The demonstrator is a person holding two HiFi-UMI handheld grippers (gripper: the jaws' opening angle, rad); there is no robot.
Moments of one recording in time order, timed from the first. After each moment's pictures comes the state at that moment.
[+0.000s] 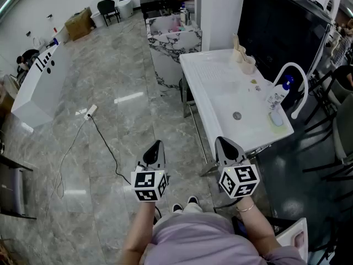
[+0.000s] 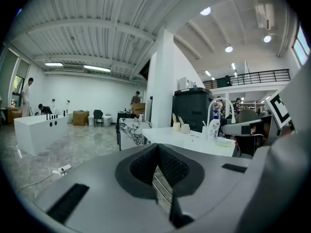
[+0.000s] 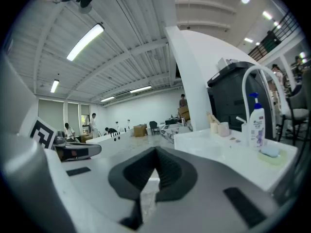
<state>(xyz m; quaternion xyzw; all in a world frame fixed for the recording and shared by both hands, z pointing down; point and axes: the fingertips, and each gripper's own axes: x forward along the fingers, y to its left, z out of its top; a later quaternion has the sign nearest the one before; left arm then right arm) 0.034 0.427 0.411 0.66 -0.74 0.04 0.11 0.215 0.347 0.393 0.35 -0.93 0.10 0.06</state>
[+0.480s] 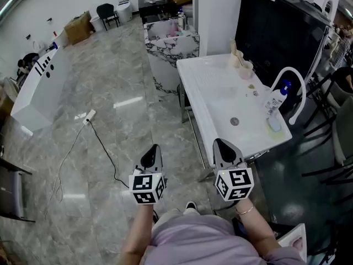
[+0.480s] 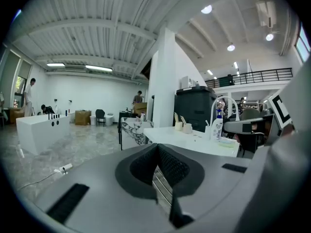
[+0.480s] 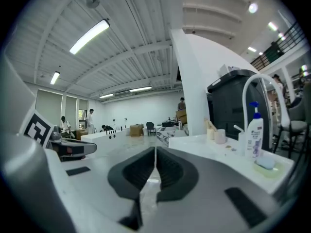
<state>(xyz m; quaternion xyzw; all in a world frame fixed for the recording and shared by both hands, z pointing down) 0.032 0.412 0.414 0.64 -0.75 0.05 0.12 0.216 0.326 0.388 0.37 -0.93 0.07 0.07</state>
